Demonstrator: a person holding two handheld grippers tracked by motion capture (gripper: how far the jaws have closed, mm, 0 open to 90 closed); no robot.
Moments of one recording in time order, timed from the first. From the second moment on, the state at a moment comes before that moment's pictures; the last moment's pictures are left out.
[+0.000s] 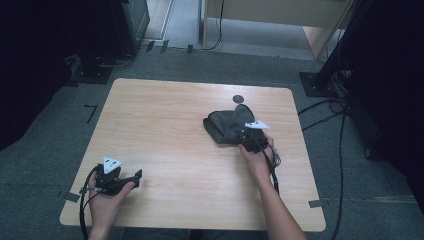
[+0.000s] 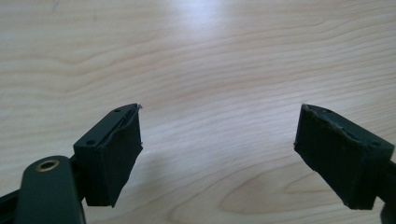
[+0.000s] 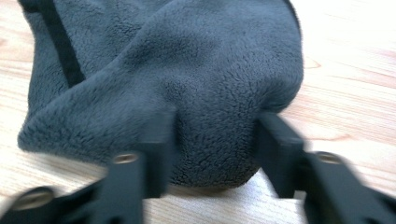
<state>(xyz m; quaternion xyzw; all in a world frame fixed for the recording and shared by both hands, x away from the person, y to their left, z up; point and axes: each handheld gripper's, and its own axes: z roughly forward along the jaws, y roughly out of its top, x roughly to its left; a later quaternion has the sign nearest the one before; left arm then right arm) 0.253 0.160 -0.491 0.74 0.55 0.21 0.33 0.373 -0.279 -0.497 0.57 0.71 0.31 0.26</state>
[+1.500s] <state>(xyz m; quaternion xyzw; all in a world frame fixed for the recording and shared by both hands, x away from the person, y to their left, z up) 0.288 0.052 -0.475 0.78 0.40 0.08 0.47 0.270 -0.182 -0.496 0.36 0.80 0.47 0.07</state>
